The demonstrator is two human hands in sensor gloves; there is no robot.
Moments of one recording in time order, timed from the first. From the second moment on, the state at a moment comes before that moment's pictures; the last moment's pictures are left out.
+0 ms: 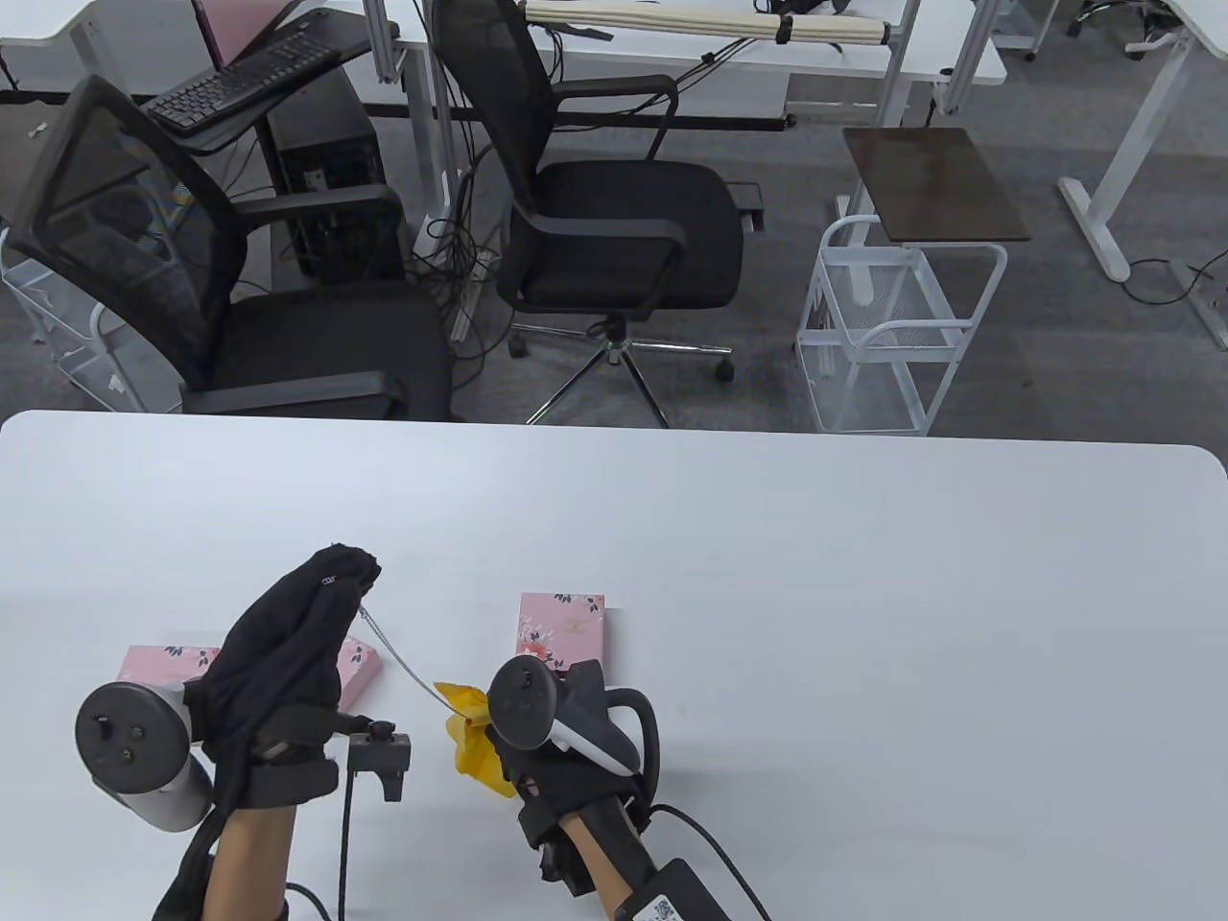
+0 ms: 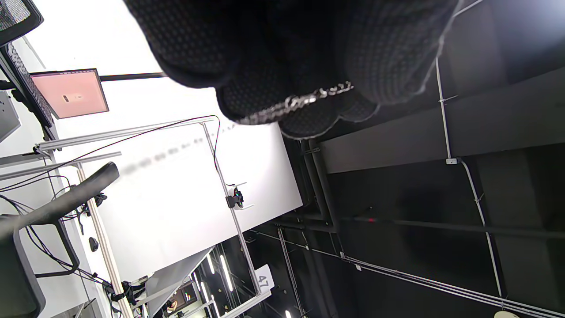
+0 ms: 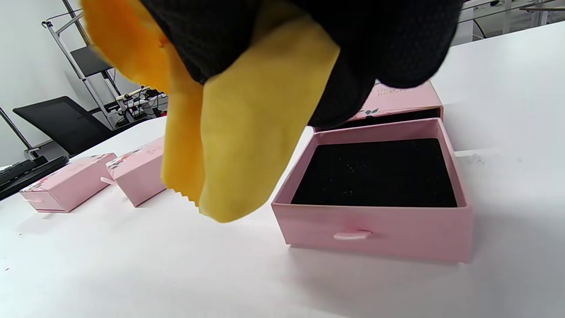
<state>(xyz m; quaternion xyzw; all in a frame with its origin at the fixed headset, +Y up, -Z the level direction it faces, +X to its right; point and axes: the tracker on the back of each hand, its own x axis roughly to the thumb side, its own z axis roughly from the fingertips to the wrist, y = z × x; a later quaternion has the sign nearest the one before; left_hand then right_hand) -0.276 -0.574 -0.262 0.30 -0.08 0.59 0.75 -0.048 -0.693 -0.314 0.17 0.11 0.97 0.16</state>
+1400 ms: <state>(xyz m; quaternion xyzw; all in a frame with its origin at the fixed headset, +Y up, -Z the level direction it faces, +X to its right) -0.245 -0.580 -0.268 0.23 -0.11 0.57 0.78 0.132 -0.727 -0.333 -0.10 0.06 0.99 0.10</state>
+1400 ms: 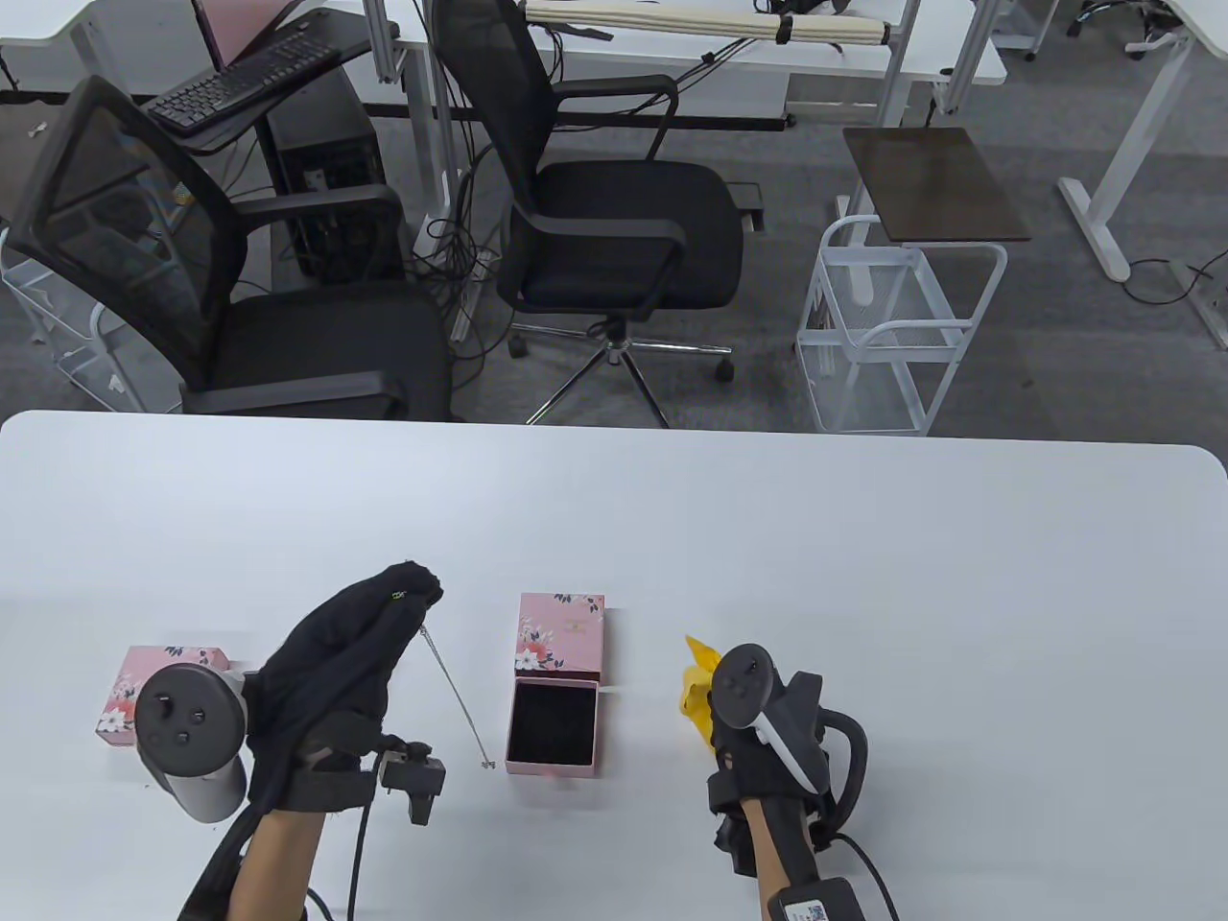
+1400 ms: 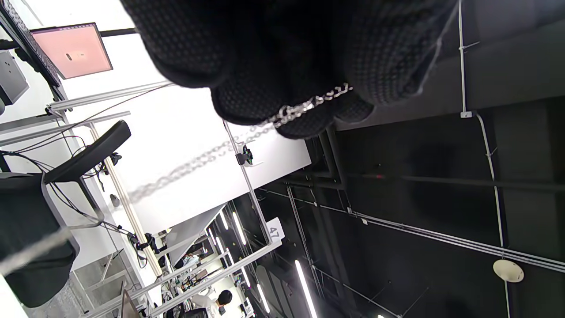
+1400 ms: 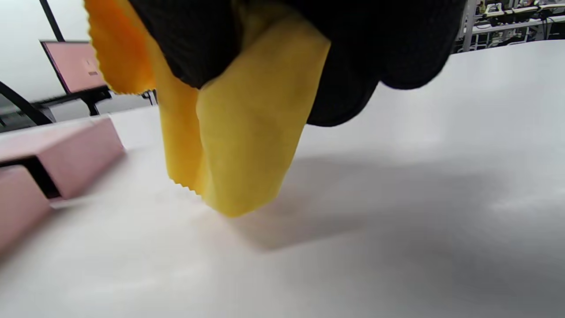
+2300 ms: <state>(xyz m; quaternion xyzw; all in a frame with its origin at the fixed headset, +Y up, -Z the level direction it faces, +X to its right) -0.222 -0.592 -0.277 0.19 -0.12 0.55 0.81 0.104 -0.672 -0.309 -0.01 -0.03 0.99 0.10</state>
